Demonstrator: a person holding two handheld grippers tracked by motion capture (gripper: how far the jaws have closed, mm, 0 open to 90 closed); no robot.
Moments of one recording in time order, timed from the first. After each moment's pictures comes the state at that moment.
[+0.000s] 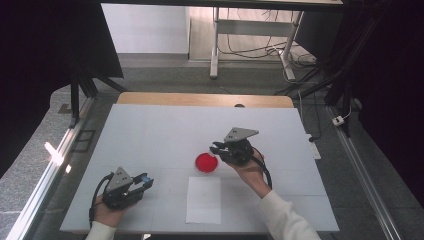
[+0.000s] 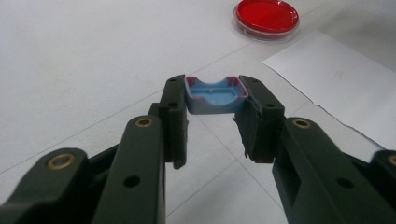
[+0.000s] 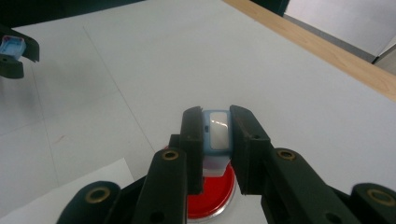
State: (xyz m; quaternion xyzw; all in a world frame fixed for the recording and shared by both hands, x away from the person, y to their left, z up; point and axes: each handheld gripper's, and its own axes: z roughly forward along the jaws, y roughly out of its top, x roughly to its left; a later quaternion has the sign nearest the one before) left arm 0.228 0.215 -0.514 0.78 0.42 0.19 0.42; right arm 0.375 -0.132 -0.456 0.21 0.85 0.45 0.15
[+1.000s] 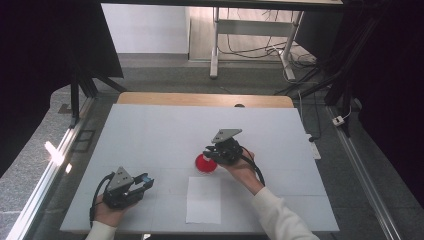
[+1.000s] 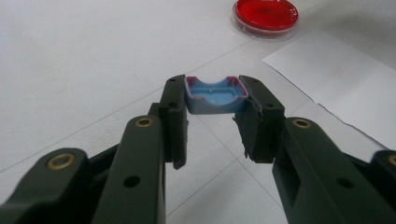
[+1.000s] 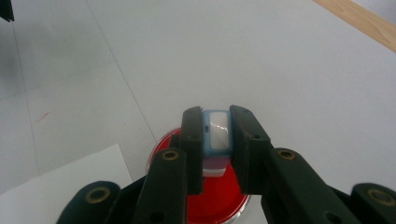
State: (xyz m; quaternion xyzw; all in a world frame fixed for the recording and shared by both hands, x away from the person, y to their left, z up) left arm 0.229 0.214 -0.515 0.78 0.42 0.19 0.42; right arm 0.389 -0.107 -0.477 0.20 0.89 0.40 0.12
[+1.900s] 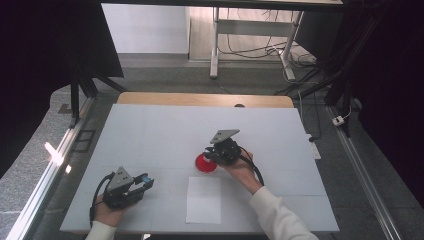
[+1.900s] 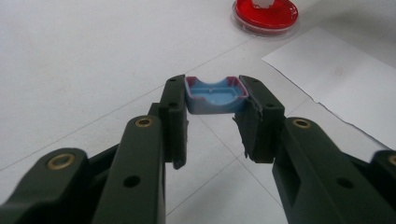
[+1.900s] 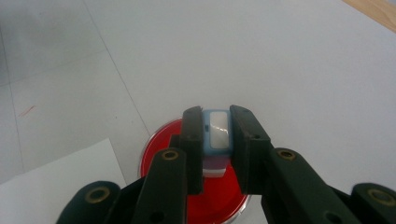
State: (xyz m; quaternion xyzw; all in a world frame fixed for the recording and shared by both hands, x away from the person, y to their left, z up) left arm 0.230 0.214 -0.516 0.78 0.42 0.18 0.42; right arm 0.393 -0.104 -0.487 0.20 0.89 0.38 0.12
